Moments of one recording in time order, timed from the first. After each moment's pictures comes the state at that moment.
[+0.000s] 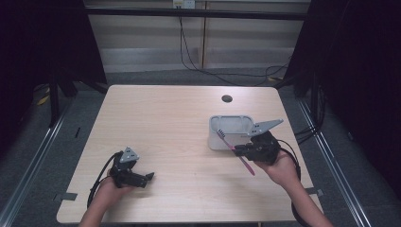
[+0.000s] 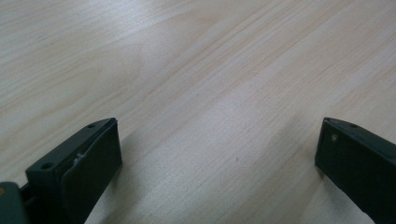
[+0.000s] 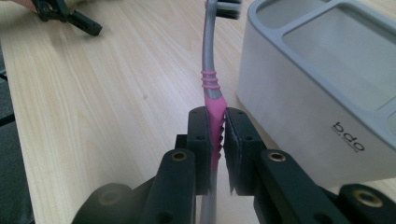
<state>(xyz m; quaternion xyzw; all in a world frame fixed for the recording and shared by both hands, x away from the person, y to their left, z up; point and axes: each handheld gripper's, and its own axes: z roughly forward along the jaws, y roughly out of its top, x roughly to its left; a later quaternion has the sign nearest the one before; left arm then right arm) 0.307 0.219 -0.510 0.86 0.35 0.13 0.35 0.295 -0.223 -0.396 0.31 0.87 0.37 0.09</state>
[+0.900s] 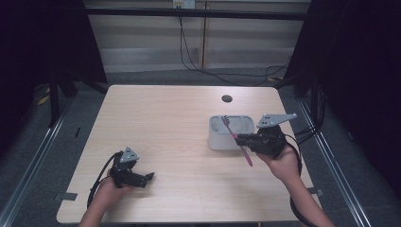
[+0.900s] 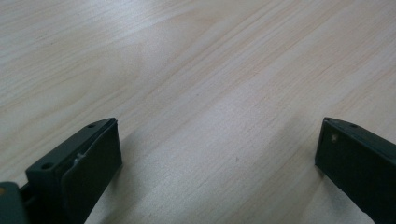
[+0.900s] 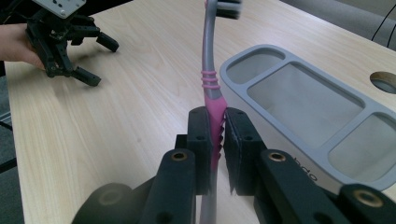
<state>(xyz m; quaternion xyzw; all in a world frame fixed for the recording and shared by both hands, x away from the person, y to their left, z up) 0.307 0.219 -0.510 0.86 0.35 0.13 0.35 0.297 -0.234 -0.376 0.32 0.83 0.44 0.12</state>
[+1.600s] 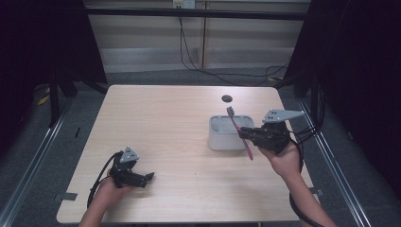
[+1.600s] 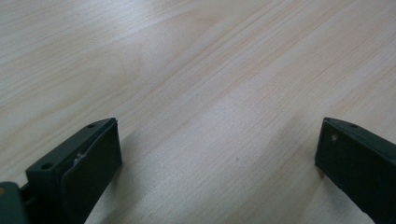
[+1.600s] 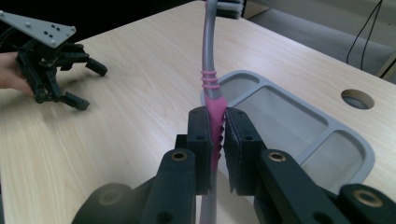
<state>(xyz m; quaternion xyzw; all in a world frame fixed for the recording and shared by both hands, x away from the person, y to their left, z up) 0.307 0.219 -0.510 0.86 0.35 0.13 0.35 0.299 -0.241 -0.365 0.34 0.80 0.47 0.15</state>
